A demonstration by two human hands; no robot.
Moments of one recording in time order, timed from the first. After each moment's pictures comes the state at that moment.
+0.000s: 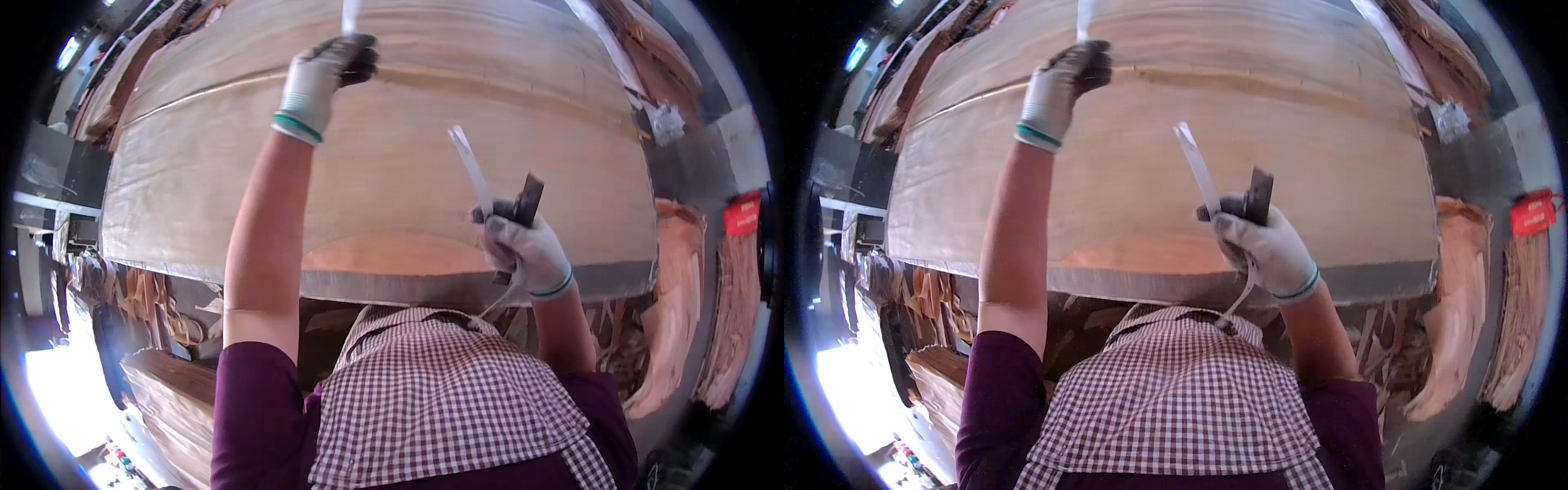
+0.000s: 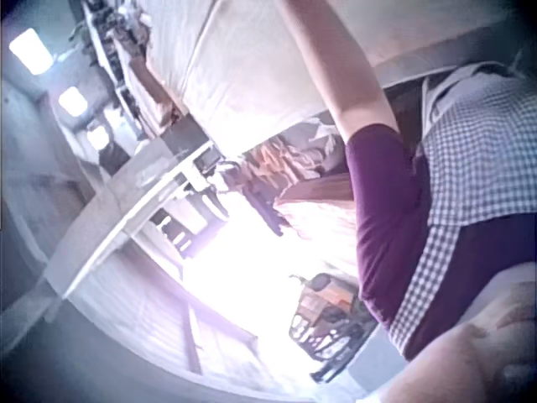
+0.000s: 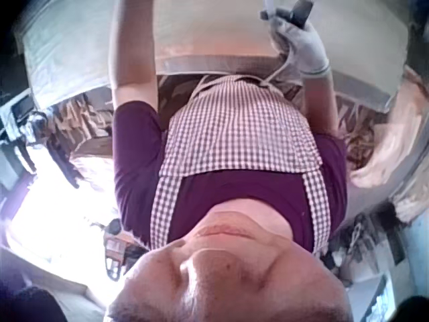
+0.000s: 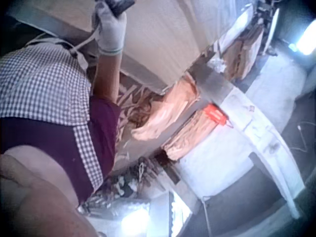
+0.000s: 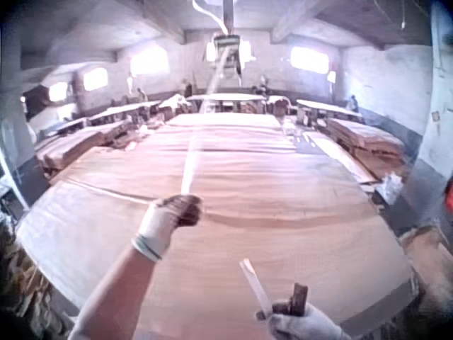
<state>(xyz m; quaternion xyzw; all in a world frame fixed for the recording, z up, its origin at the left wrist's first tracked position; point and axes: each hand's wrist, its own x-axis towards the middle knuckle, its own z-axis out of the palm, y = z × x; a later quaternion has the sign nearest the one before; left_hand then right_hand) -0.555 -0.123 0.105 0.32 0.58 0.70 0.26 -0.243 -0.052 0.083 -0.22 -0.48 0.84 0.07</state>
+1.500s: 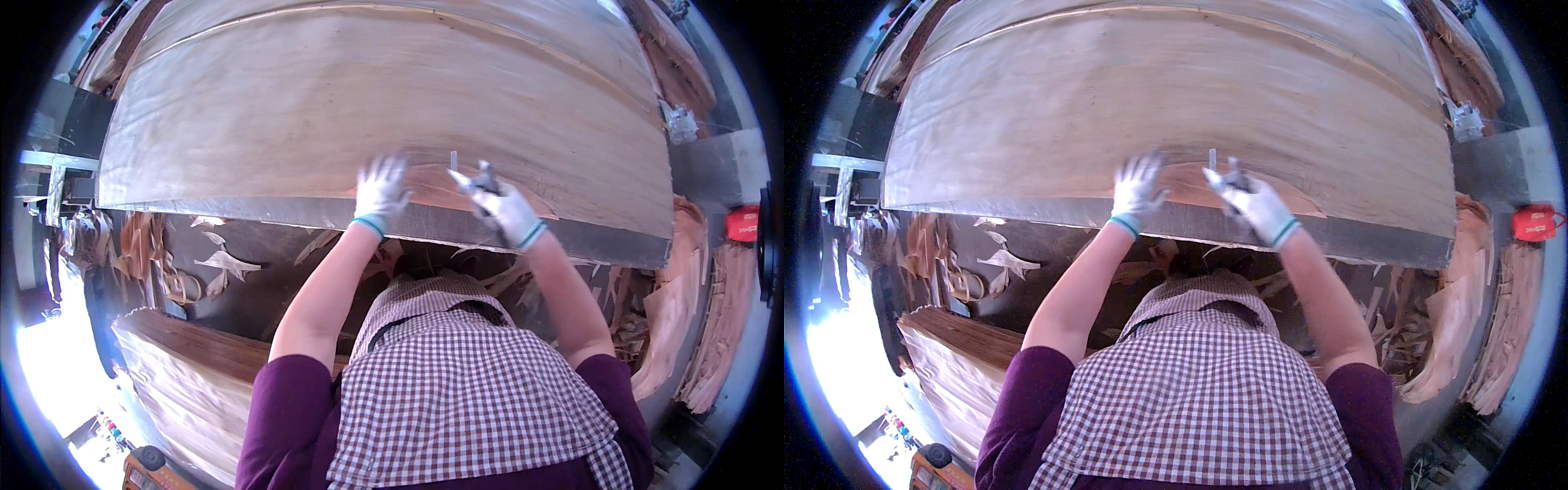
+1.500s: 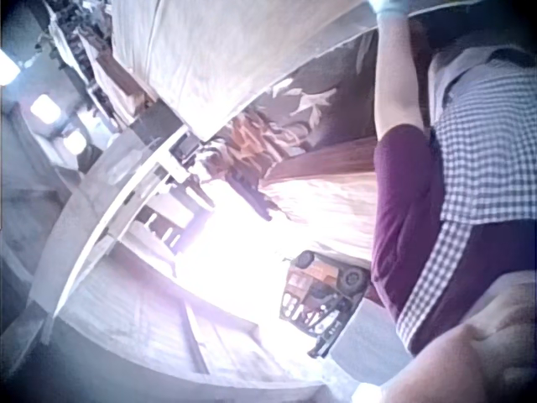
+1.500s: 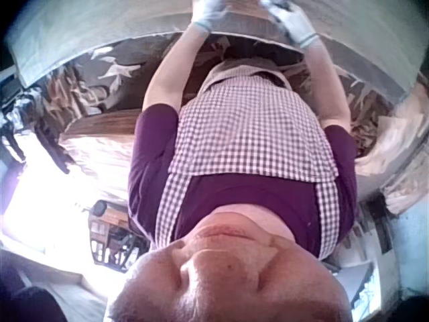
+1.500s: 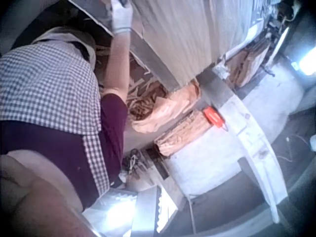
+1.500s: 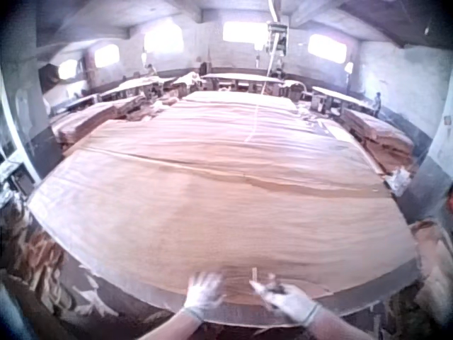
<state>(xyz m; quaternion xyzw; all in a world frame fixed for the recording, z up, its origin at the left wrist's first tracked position) -0.468 -0.330 -0.156 0.47 0.87 0.15 0.07 -0.291 -0.155 -0.061 -0.34 -0.62 0.70 -0.06</state>
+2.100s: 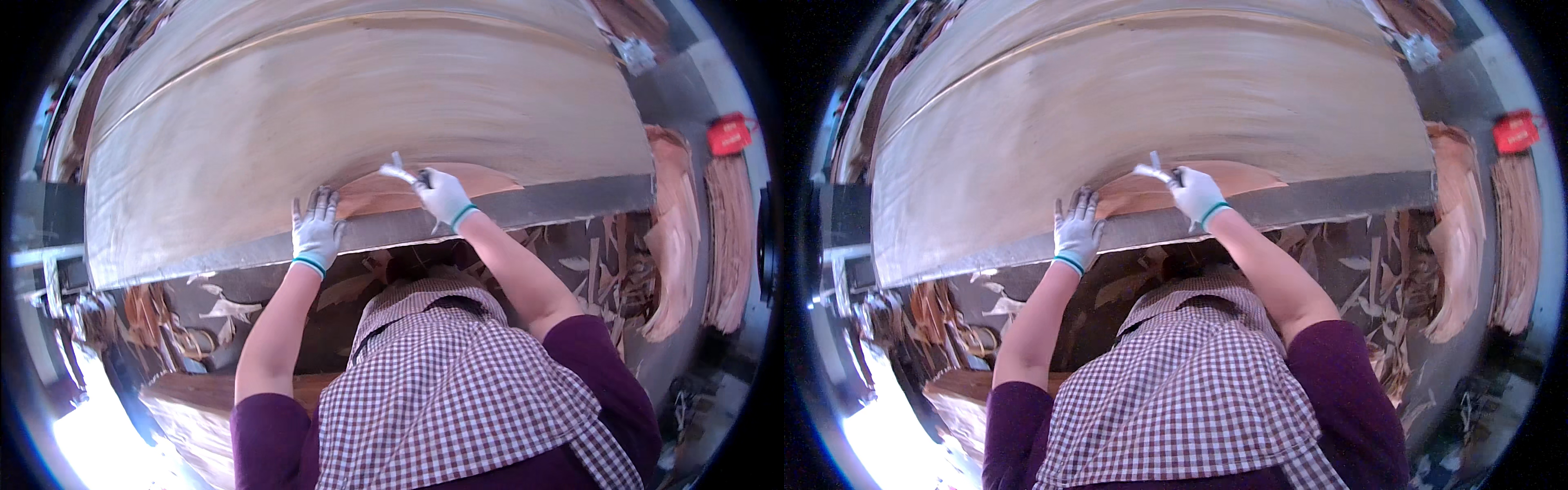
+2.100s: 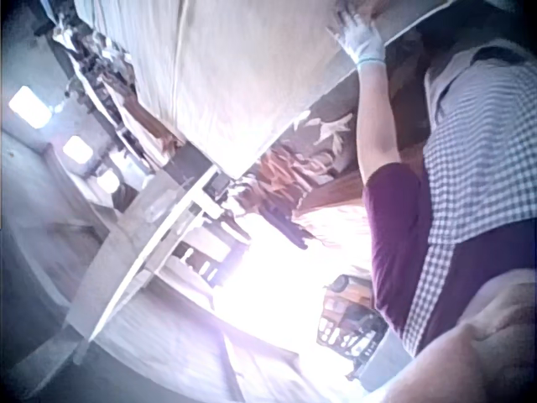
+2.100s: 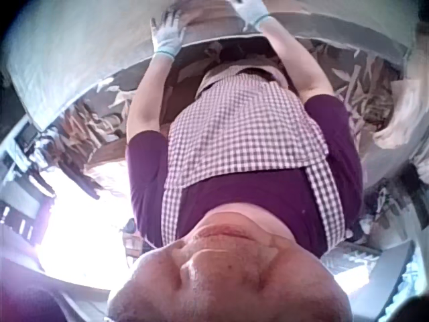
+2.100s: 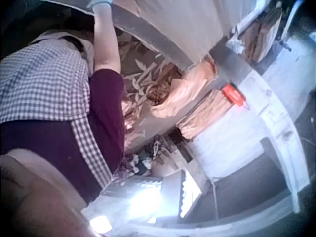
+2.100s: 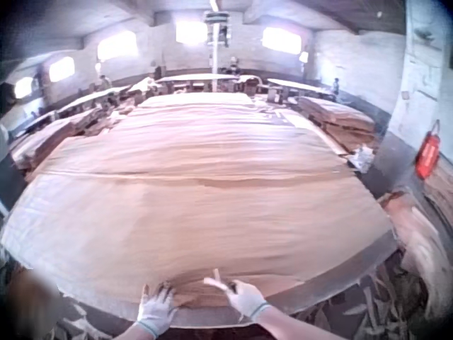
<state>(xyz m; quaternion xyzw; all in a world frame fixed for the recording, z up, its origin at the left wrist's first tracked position) -0.474 -0.370 -0.137 0.53 0.84 -0.03 0.07 -0.297 -0.158 -0.129 -0.39 -0.76 0.52 0.04</state>
